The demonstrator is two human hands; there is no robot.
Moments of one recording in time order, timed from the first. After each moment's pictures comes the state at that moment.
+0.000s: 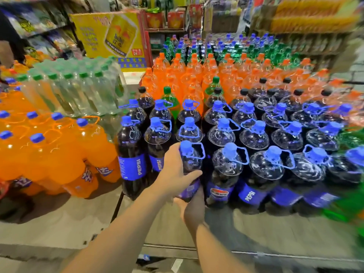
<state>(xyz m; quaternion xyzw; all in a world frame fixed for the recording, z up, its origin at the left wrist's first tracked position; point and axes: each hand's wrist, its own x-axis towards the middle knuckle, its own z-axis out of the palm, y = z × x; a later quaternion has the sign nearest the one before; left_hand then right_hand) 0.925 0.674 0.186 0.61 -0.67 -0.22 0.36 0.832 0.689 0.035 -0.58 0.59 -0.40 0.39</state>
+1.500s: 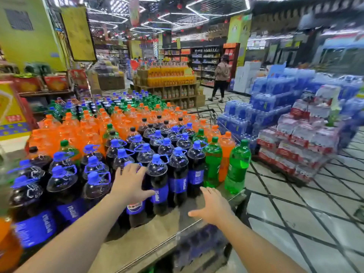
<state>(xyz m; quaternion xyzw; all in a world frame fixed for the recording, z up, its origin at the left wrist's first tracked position) 0.803 0.720 0.273 0.51 -0.86 0.02 0.04 0.534 0.844 0.201 -0.57 0.80 -0.09 0.13</state>
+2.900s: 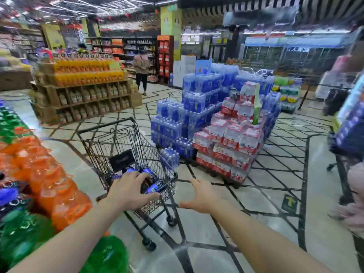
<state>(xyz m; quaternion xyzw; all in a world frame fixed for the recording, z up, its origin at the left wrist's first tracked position) 0.161 0.546 0.291 0.36 -0.93 -0.05 -0.03 -0.047 0.698 0.251 -0.47 0.87 -0.09 0.16</state>
